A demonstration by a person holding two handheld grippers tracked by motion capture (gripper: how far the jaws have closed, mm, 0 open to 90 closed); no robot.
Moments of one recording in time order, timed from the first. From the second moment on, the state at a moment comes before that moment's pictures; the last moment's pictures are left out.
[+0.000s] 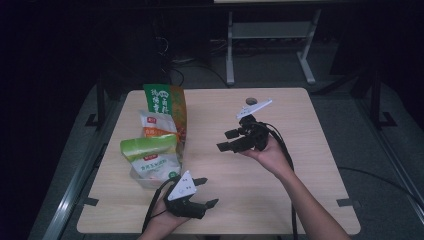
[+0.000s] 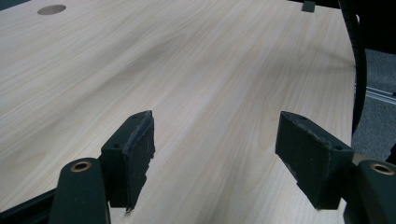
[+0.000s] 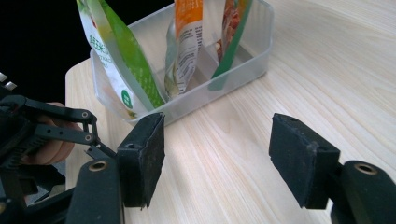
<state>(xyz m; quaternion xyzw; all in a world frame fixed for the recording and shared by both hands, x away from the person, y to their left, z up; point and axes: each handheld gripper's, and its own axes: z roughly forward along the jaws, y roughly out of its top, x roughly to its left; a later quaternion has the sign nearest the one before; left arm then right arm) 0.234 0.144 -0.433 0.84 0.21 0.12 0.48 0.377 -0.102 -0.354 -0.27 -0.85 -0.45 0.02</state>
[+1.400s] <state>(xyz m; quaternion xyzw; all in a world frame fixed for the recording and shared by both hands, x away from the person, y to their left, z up) 0.236 0.148 -0.432 0.84 0.21 0.12 0.48 0.354 -0.186 -0.391 -0.35 -0.83 -0.44 0.01</state>
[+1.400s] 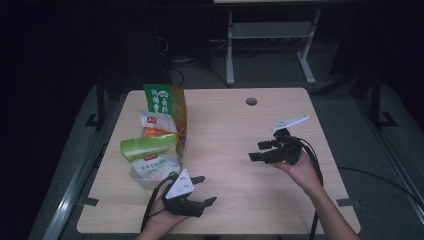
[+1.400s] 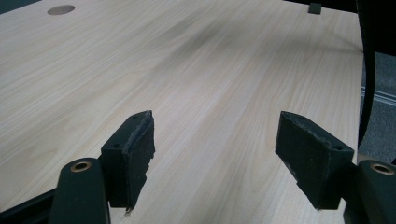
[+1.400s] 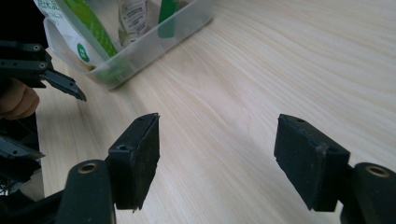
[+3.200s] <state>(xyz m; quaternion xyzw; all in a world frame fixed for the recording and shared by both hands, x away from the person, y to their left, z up) 0.236 0.149 -0.434 0.85 0.21 0.13 0.47 0.289 -0.242 -0.437 -0.40 -0.80 -0.44 0.00</state>
